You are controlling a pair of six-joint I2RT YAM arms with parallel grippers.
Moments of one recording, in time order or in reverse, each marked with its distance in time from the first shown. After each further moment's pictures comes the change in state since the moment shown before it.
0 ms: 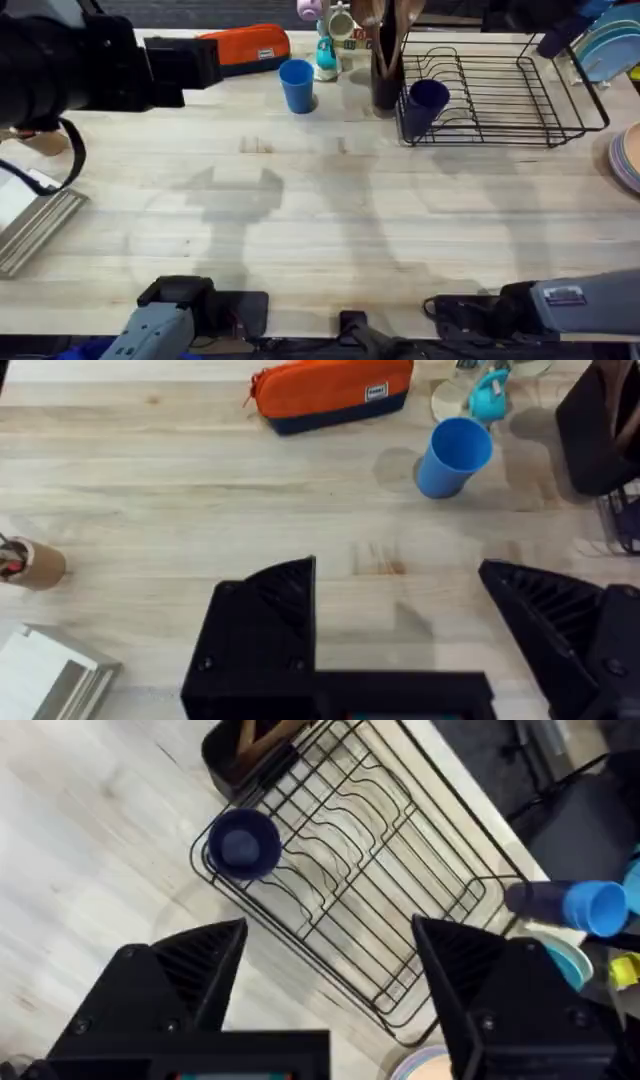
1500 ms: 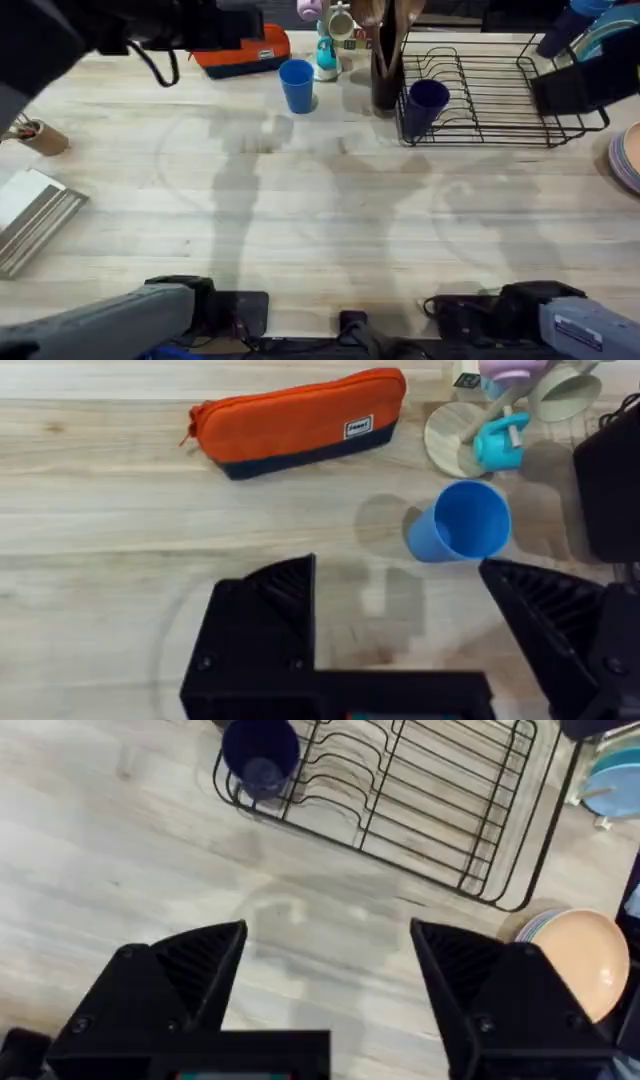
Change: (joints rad) left arm -0.005 0.482 0.000 0.388 0.092 -0.043; right arm 0.000 -0.467 -0.530 0.065 0.120 0.415
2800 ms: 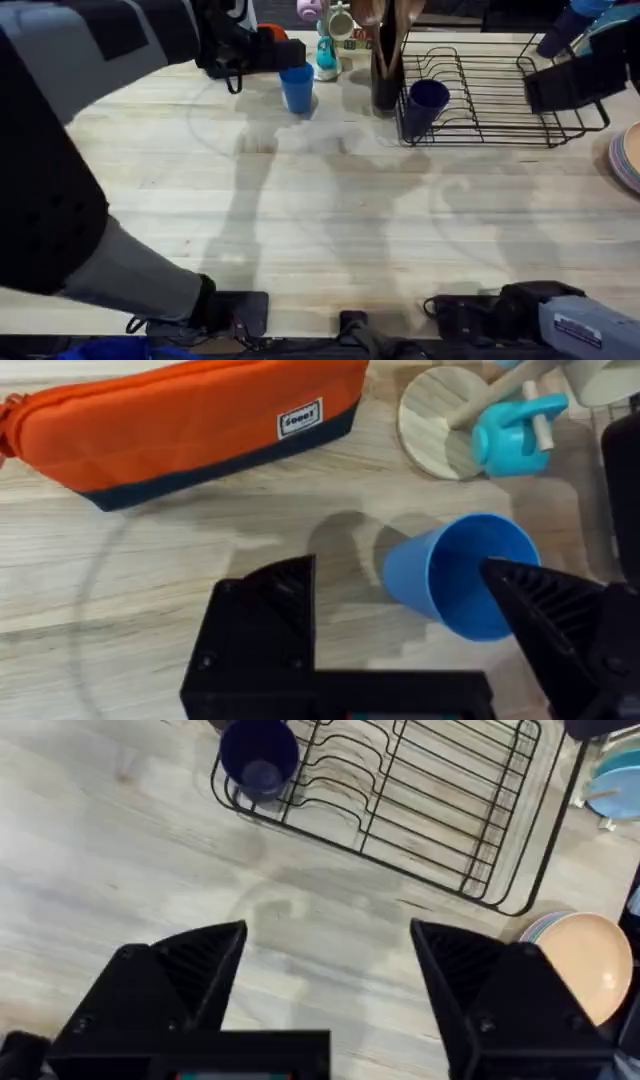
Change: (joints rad) left arm -0.091 0.379 0.000 0.259 0.067 -0.055; right arm 0.000 0.026 -0.002 0.011 0.000 0.000
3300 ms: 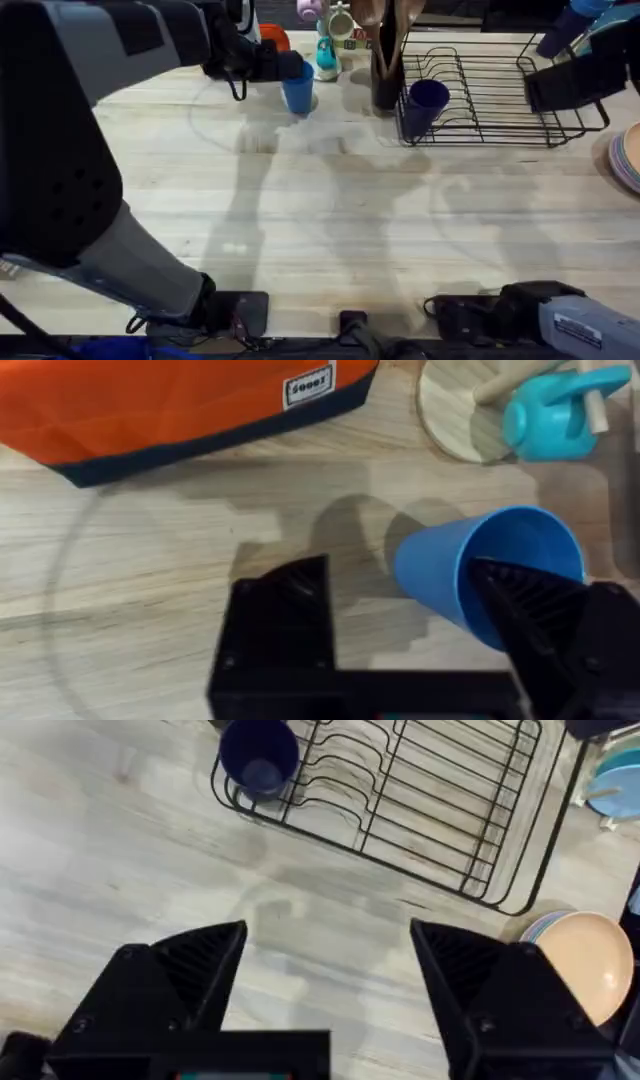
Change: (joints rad) left arm 0.000 0.065 0.000 -0.003 0.003 -0.024; right arm 0.000 0.000 0.000 0.000 0.000 0.003
